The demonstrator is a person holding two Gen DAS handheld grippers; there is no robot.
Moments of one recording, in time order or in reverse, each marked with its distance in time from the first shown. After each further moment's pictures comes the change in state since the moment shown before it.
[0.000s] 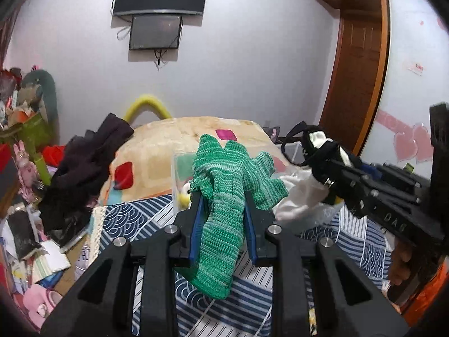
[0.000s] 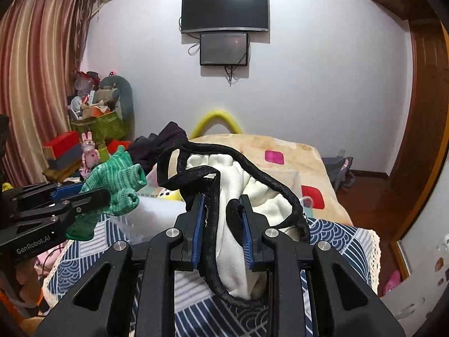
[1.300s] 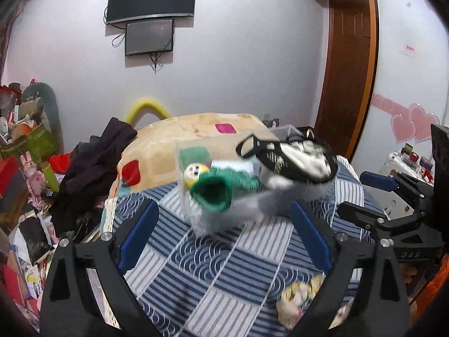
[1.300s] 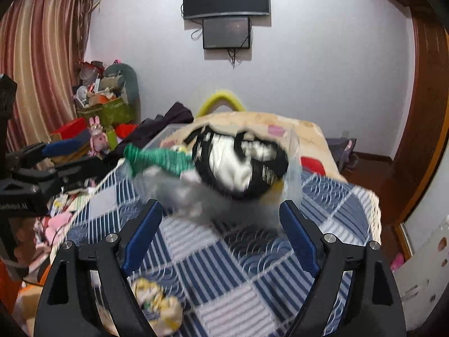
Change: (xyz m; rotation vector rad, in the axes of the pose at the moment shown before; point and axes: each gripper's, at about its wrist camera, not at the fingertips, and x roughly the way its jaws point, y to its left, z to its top) left arm -0.044 -0.015 -0.038 0.096 0.003 0.037; right arm -0.042 -0.018 -0.043 0.015 0.090 0.044
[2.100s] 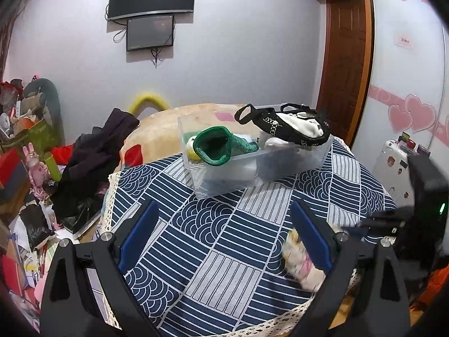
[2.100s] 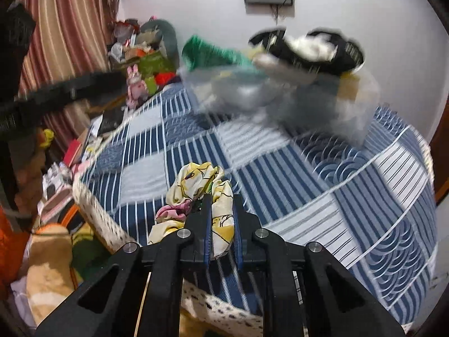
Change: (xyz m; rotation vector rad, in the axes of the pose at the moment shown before) left arm -0.019 0.000 -0.044 0.006 0.007 -0.002; right arm 0.022 0.033 -0.067 -0.058 0.190 0.195
